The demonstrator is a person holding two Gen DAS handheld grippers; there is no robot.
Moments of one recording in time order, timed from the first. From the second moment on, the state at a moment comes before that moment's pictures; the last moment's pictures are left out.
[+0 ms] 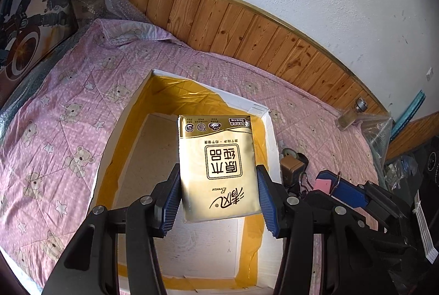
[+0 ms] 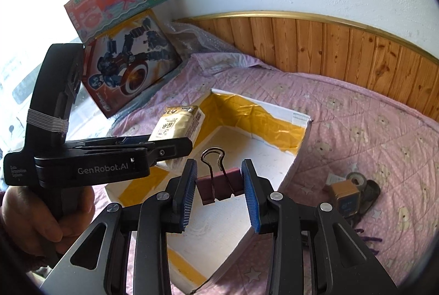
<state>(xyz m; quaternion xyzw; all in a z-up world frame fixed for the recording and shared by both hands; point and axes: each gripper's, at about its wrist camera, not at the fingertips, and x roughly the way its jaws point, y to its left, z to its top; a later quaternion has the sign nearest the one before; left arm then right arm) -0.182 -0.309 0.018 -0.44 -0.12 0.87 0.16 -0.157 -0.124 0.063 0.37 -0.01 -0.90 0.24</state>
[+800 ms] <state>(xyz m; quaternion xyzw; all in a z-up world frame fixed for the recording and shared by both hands) -0.277 -0.305 -0.051 -0.54 -0.10 0.83 0.08 -0.288 -0.151 0.009 0.49 0.12 -0.82 0.27</state>
